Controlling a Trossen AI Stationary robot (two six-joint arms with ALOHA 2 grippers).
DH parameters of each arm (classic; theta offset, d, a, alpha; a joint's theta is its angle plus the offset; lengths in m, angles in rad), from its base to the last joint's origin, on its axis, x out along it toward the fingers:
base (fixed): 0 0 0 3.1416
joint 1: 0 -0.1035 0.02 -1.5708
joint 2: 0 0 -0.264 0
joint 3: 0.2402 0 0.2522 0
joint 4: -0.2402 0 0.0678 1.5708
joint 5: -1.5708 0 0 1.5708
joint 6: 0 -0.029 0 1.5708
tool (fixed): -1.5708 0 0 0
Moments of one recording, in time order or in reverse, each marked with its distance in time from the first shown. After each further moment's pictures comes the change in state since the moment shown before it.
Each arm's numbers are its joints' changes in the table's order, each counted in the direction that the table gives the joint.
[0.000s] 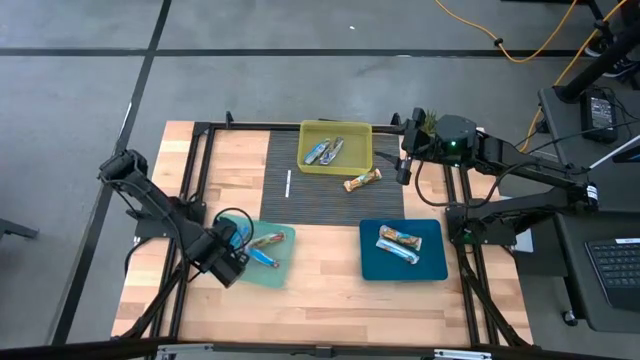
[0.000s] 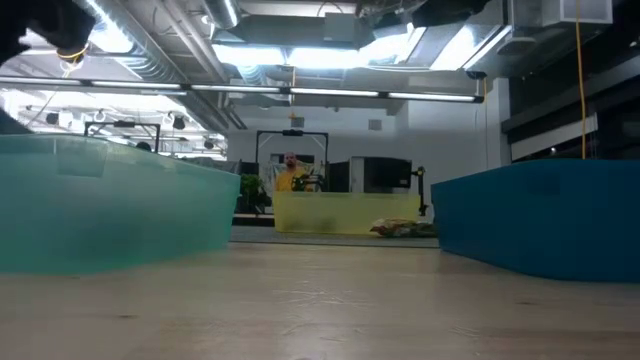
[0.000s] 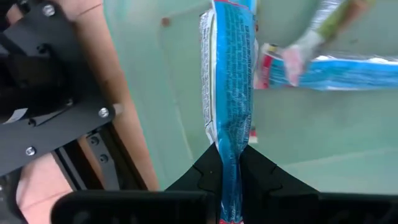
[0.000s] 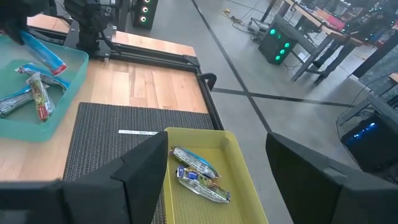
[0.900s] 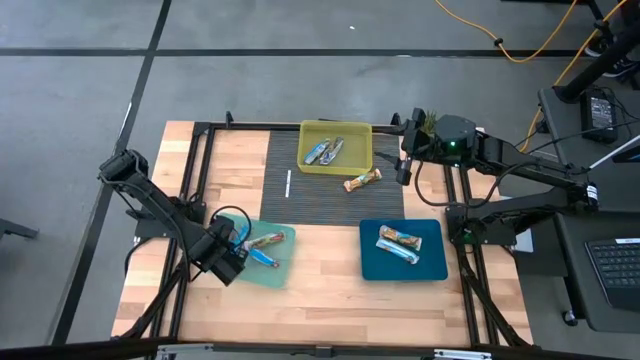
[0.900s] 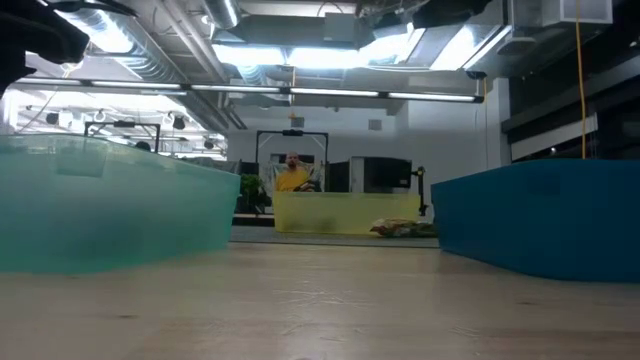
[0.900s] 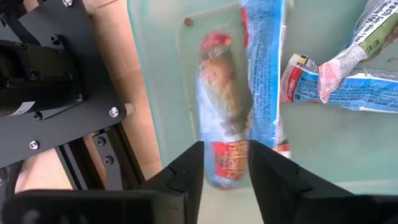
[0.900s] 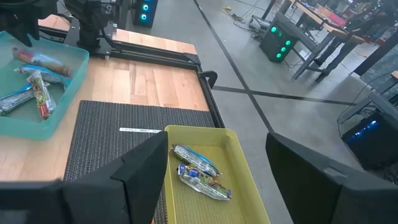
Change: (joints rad) left arm -0.001 0.000 -0.059 0.003 0.000 0.082; right arm 0.000 0.000 0.000 -0.010 0.000 -0.004
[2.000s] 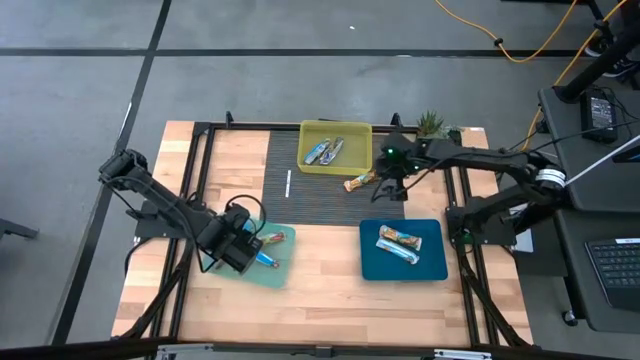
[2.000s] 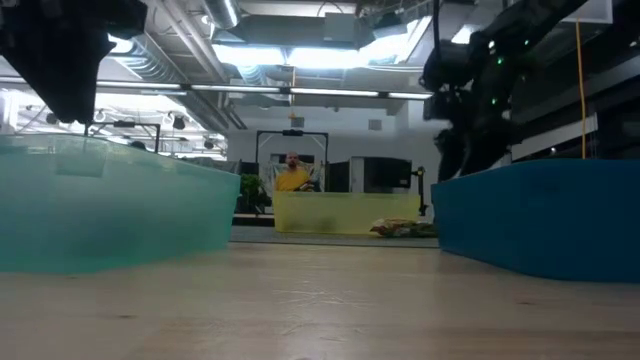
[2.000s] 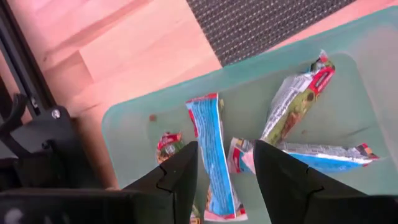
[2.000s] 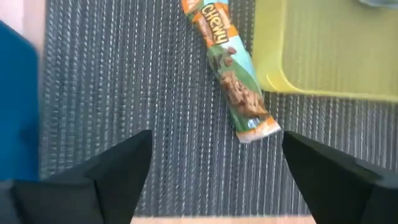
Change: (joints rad) left arm -0.132 0.000 0.104 -0.008 -0.244 -0.259; right arm 0.230 -0.368 -0.240 -0.194 -0.218 0.200
